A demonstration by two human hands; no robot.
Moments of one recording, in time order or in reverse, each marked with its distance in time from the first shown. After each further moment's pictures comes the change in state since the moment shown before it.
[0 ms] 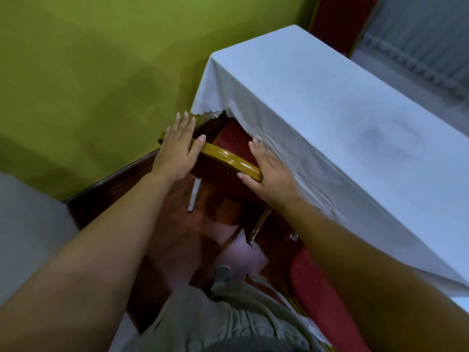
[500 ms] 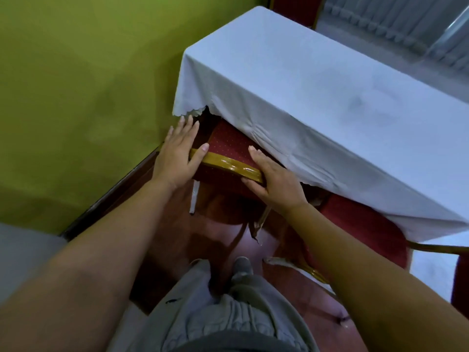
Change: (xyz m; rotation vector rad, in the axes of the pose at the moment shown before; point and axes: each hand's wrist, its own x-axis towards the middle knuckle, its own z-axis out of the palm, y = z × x) left_hand 0.008 -0.034 -0.022 0.011 -0.050 0.280; right_hand -0.020 -0.055 0.021 -0.024 0.117 0.182
